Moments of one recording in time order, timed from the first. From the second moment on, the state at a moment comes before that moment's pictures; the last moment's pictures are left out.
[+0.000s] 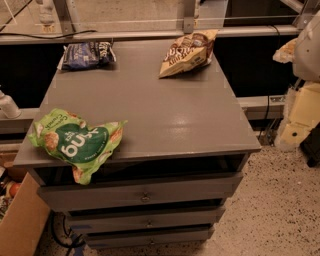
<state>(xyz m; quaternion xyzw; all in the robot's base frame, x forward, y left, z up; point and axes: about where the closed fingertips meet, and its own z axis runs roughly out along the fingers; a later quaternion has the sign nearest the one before) 0.438 -0.217 0.976 -0.60 0.78 -0.03 0.16</state>
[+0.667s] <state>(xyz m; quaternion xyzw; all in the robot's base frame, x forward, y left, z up) 0.441 -0.198 0.969 -0.61 0.77 -0.01 0.18</state>
